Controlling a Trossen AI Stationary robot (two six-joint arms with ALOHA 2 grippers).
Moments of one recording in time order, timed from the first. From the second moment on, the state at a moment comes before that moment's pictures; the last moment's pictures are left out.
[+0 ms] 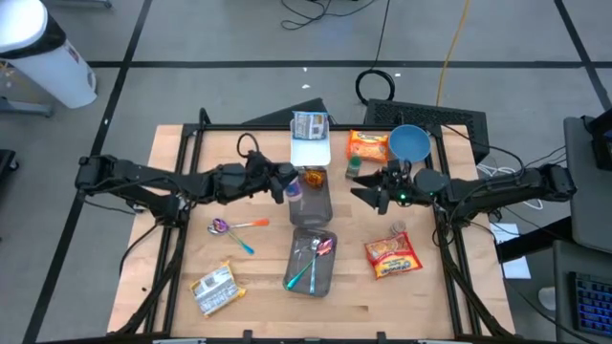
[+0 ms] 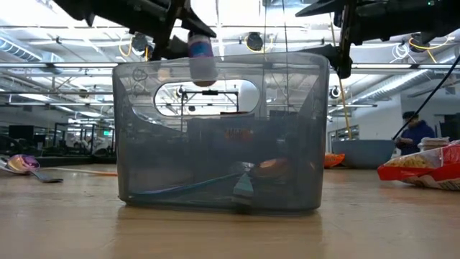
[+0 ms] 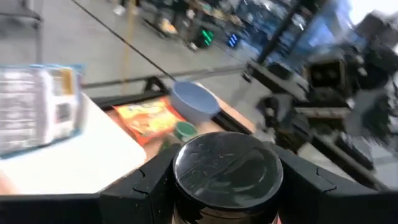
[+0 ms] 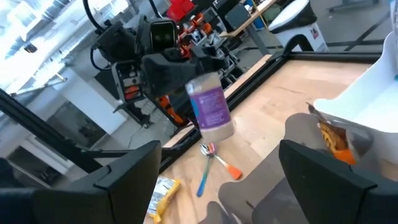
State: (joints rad) left arm 0.01 1.26 0.71 0.42 -0.43 -0.55; right arm 0.01 0.91 0.44 0.44 0.19 0.72
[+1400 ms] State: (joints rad) left arm -0.04 1.83 0.95 0.34 -0.93 -0.72; right arm -0.03 0.90 0.44 0.28 0.10 0.56
